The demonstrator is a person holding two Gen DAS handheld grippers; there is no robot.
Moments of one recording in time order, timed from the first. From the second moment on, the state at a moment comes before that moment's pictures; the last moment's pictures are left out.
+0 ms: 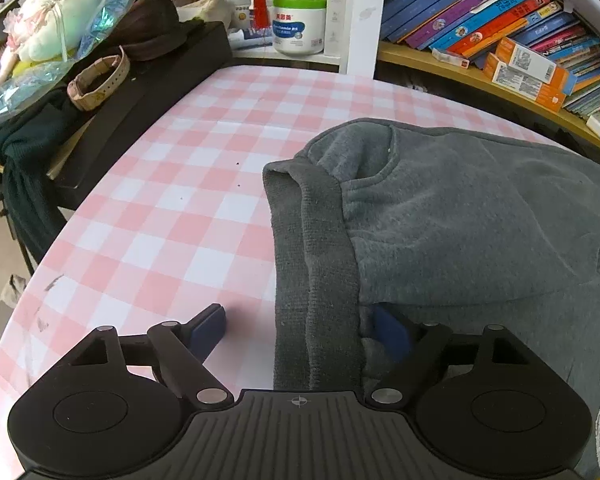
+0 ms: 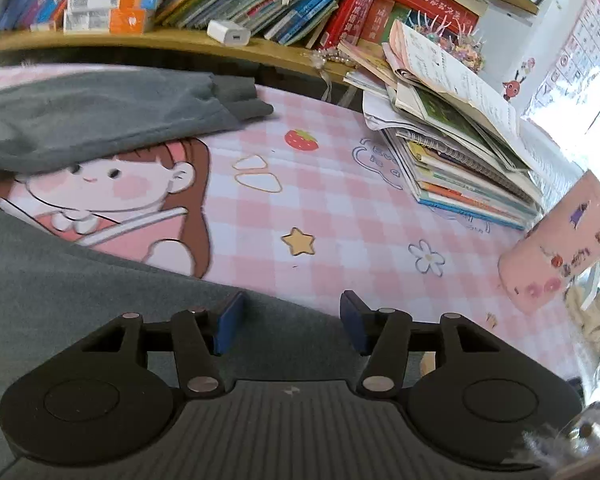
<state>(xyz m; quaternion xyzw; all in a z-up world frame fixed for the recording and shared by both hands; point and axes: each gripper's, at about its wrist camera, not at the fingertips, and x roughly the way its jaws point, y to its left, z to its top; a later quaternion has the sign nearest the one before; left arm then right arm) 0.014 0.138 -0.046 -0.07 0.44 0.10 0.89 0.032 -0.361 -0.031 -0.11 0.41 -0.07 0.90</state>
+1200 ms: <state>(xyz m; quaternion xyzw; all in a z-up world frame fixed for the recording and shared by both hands) -0.085 0.162 -0.014 -0.27 0.37 0.20 0.86 -0.047 -0.424 -0.030 0.04 0.44 -0.07 0.89</state>
